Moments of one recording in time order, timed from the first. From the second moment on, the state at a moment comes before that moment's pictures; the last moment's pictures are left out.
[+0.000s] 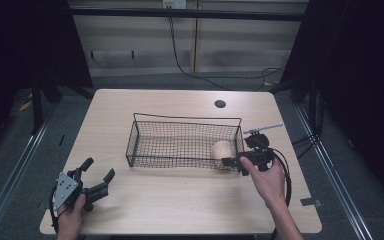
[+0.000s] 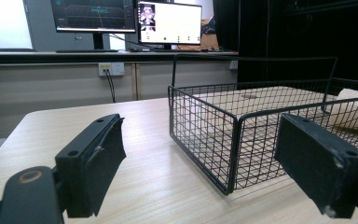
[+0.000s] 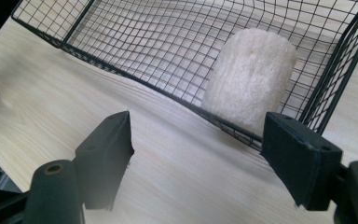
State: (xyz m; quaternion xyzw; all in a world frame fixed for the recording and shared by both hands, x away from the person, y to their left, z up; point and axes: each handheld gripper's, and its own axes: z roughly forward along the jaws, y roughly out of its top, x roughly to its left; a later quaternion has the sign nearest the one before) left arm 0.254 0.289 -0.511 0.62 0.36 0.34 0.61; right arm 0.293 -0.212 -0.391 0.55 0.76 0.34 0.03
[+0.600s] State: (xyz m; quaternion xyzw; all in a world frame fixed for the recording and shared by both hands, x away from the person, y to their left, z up) left arm 0.254 0.289 -0.511 0.62 0.36 0.34 0.61; right arm 0.246 -0.219 -0.410 0.53 0.78 0.33 0.05
